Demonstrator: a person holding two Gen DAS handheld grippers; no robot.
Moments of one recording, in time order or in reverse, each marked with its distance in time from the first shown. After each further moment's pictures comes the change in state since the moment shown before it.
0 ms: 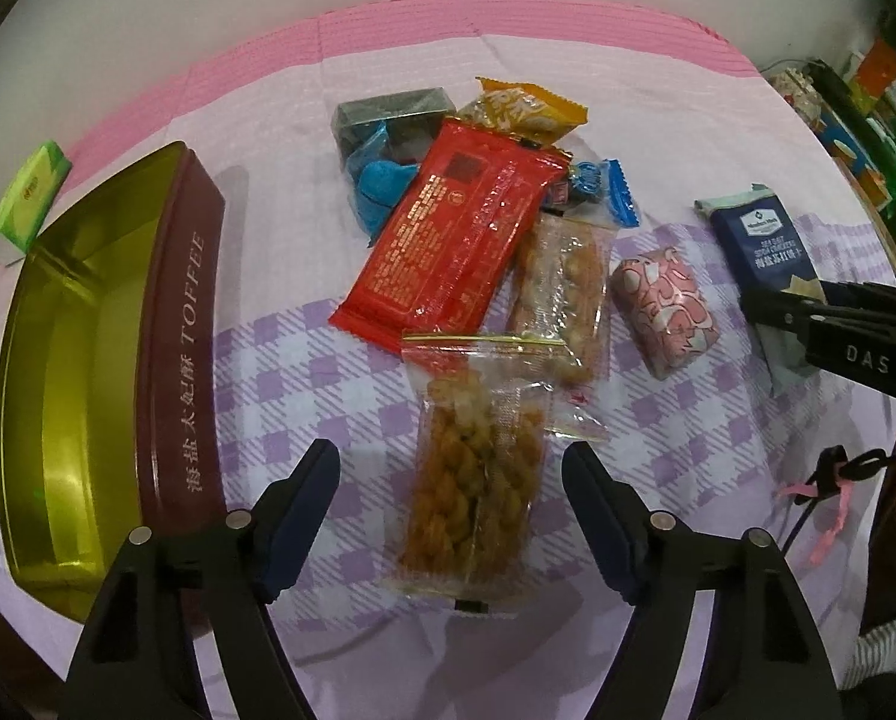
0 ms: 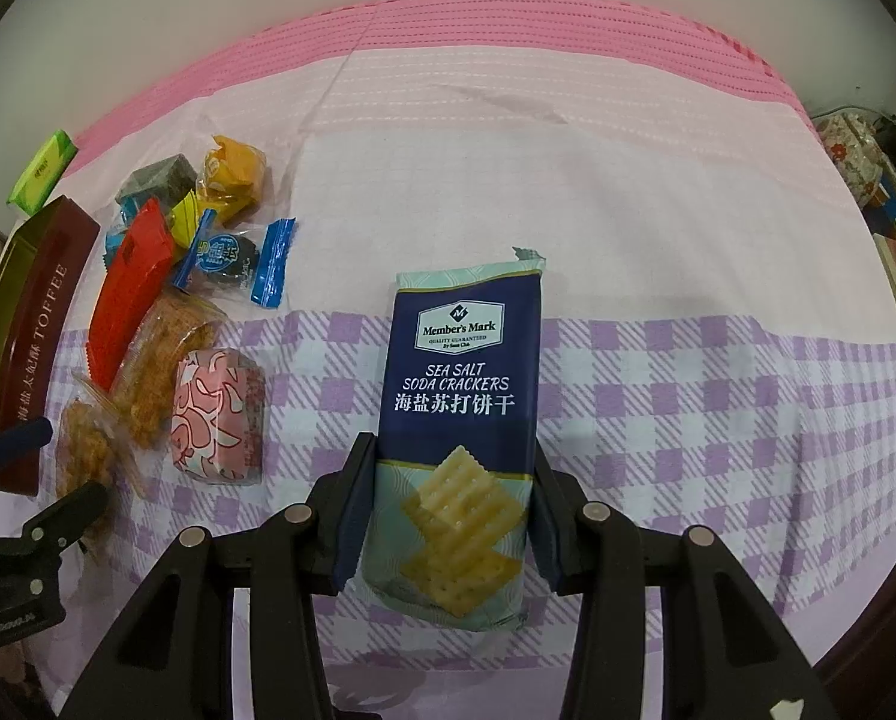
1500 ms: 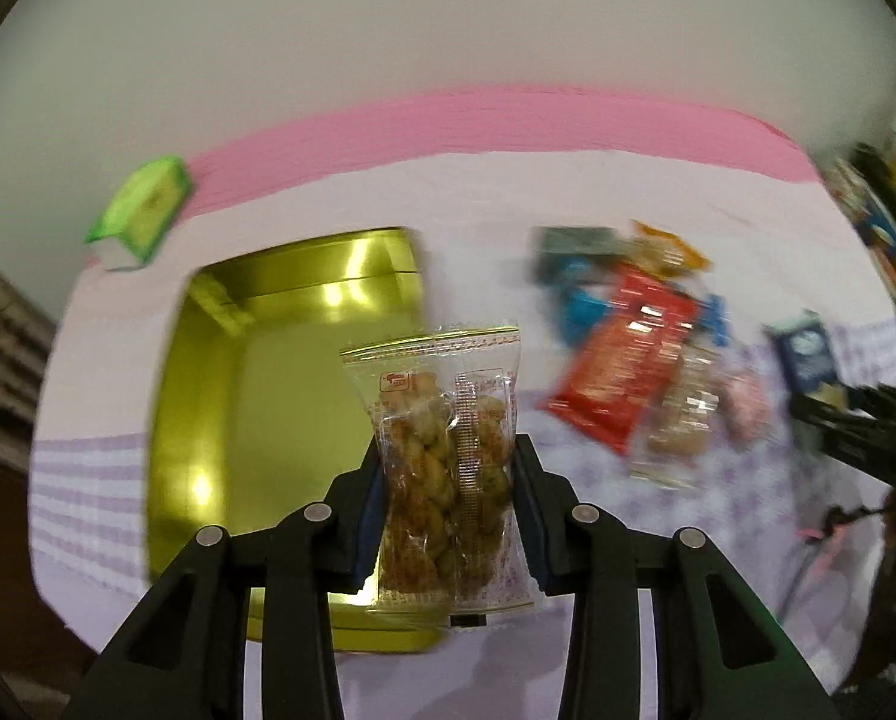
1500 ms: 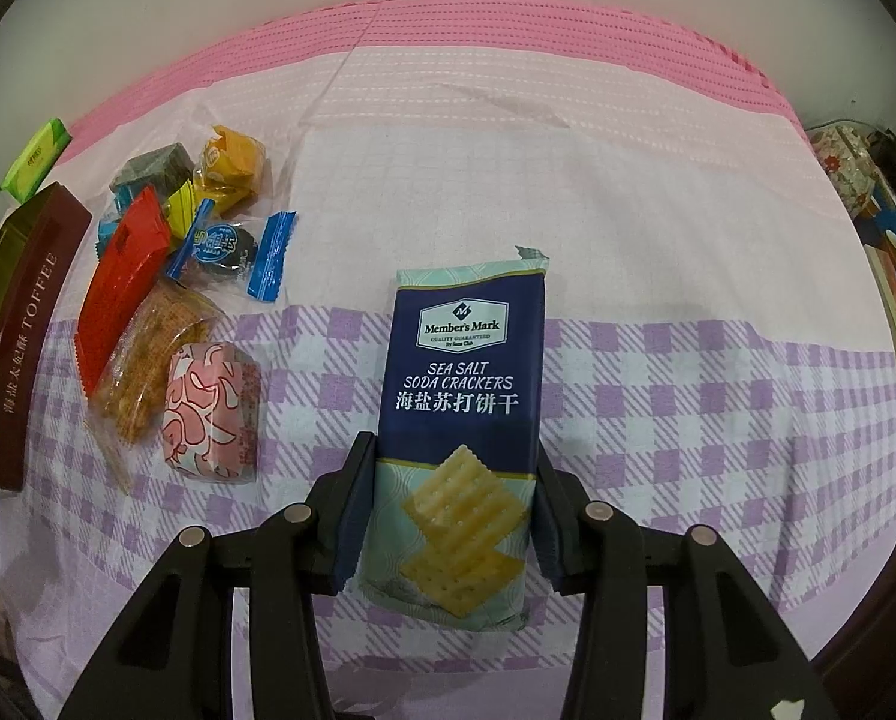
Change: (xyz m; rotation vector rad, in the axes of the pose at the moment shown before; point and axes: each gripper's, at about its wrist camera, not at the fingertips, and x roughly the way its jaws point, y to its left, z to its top) left arm -0.067 0.097 0.003 -0.131 -0.128 0.124; right arm 0.001 0.004 -0.003 -0.013 -0.007 -0.032
